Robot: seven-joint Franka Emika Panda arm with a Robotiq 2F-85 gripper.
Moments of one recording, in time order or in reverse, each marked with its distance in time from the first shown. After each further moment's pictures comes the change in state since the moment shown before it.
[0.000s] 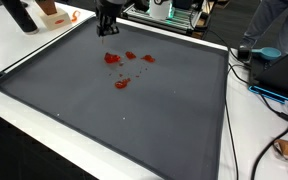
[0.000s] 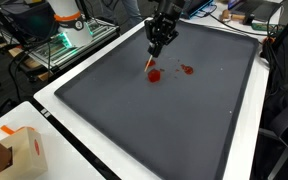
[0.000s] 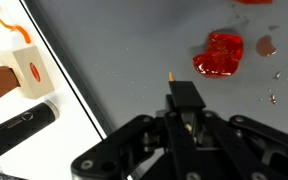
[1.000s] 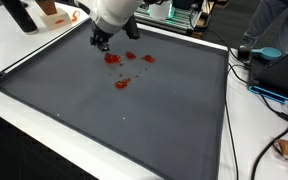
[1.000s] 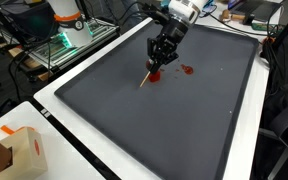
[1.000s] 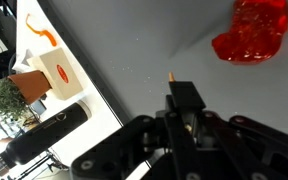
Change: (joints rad) arm 0.046 0.210 -0.047 0.151 -0.137 -0.111 0.230
